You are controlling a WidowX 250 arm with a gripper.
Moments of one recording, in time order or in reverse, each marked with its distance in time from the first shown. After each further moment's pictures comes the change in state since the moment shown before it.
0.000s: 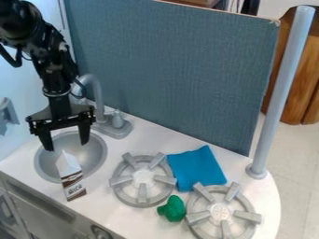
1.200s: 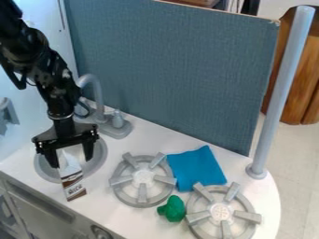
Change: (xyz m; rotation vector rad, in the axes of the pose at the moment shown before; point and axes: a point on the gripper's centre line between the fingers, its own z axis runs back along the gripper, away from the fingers) arm -0.005 -0.002 -0.038 -0.028 -0.018 0.006
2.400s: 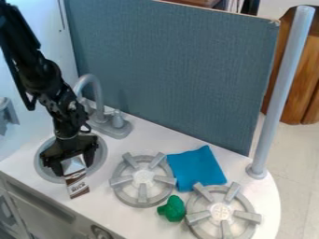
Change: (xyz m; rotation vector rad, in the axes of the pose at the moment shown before) arm 0.027 -0.001 -0.051 0.015 -0.144 0.129
